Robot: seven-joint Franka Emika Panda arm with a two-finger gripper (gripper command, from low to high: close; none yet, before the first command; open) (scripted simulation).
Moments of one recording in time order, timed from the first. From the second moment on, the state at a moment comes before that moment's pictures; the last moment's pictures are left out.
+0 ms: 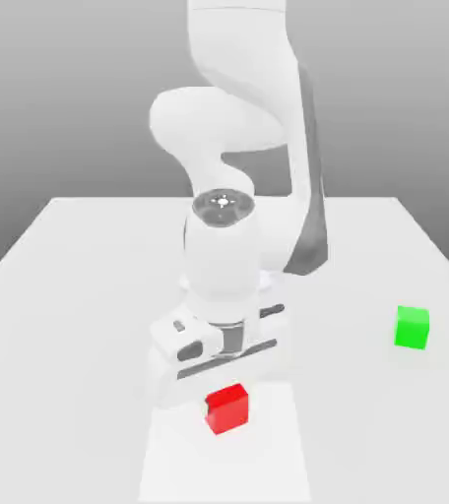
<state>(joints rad) 0.14 0.22 -0.10 -2.78 0.16 3.00 0.18</state>
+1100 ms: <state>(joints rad) 0.71 -0.15 0.24 -2.83 0.10 2.68 0.56</state>
